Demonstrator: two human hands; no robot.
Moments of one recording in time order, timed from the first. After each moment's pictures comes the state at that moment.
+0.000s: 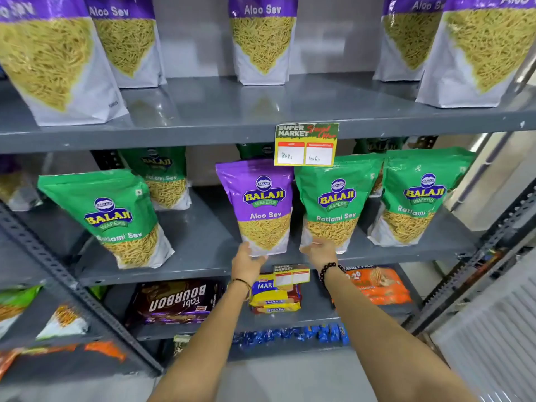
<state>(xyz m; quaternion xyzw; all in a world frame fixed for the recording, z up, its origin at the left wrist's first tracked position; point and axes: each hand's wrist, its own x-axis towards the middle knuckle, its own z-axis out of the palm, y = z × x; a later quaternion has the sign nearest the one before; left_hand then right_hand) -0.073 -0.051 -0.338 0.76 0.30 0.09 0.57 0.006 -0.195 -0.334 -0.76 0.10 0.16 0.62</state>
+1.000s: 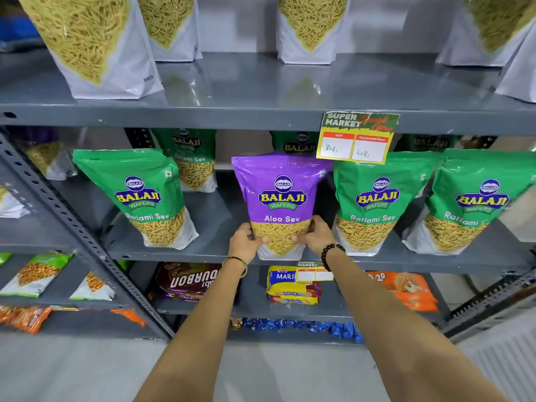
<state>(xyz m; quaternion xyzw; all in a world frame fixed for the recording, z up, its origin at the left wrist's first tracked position) -0.071 0.012 -0.333 0.76 0.29 0.11 0.58 0.024 -0.131 -0.330 -0.81 -0.08 0.21 0.54</state>
